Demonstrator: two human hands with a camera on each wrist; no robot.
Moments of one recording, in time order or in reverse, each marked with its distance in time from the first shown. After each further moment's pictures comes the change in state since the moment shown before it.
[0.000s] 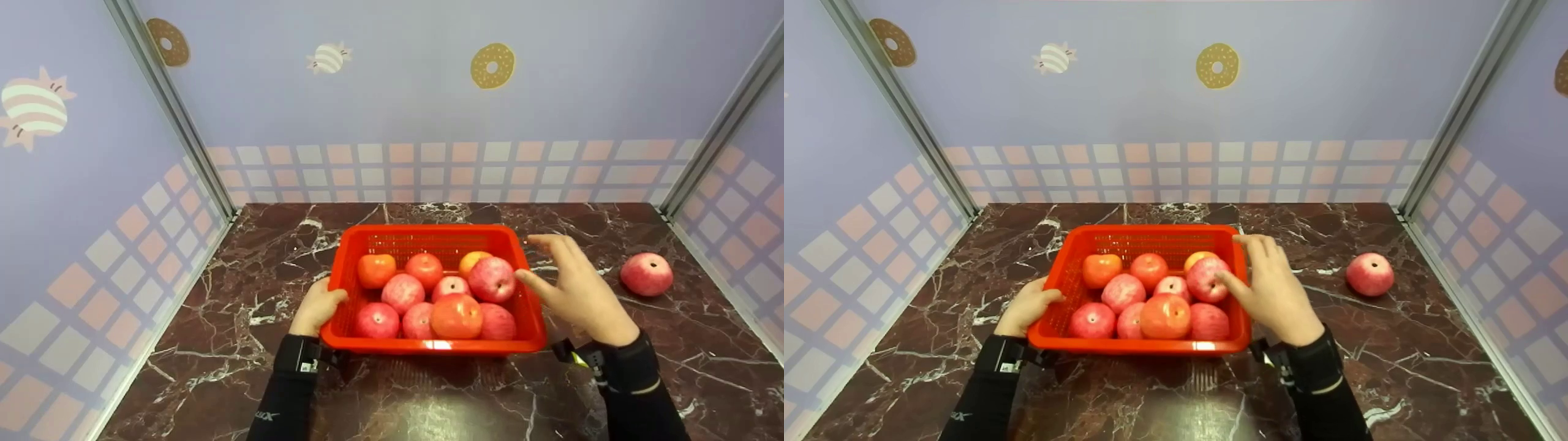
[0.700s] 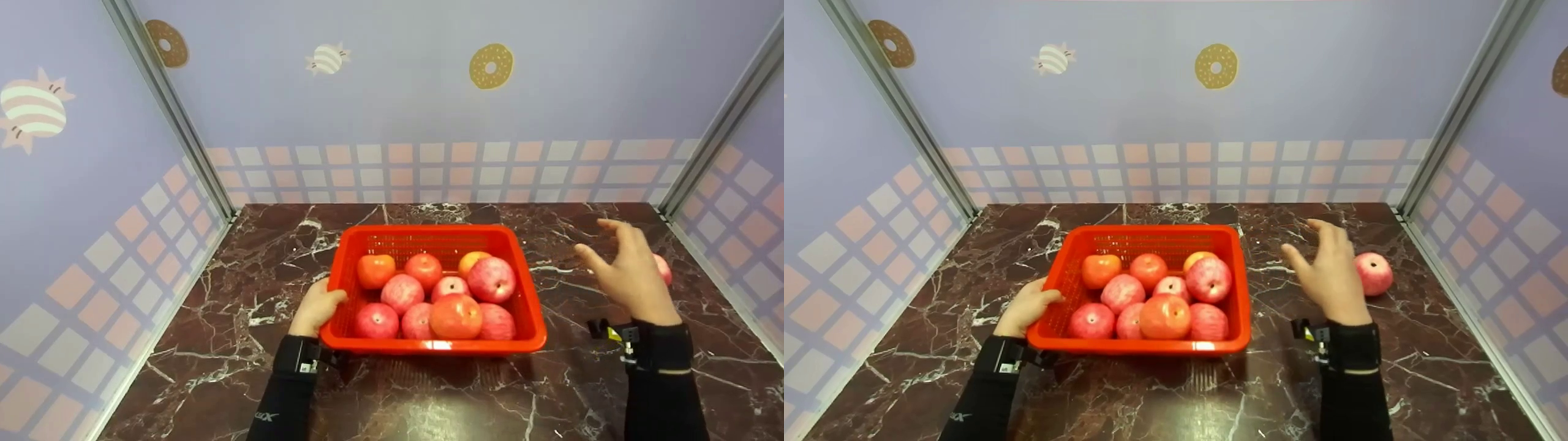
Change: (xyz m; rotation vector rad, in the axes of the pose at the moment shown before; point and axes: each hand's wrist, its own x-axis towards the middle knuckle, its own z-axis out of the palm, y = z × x) left_hand -0.003 0.003 0.000 0.005 0.005 -0.007; right_hand -0.005 0.070 -0.040 -0.041 0.085 0.339
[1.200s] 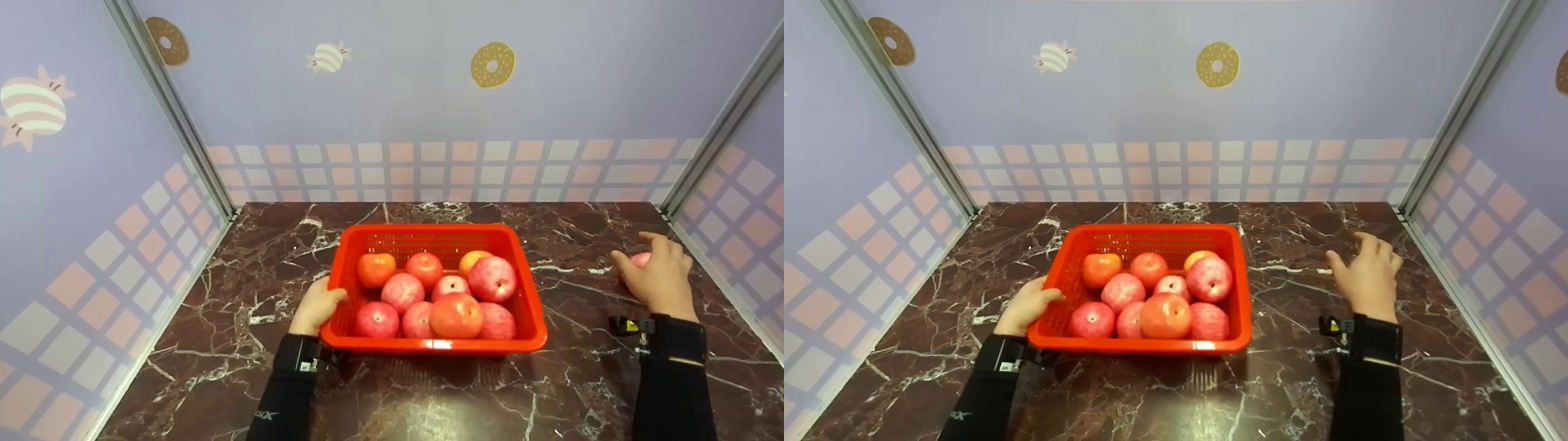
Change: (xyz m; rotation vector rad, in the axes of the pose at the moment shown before) left_hand 0.003 -0.004 0.000 -0.027 -0.006 0.004; right_hand 0.007 0.082 0.000 -0.111 0.054 0.189
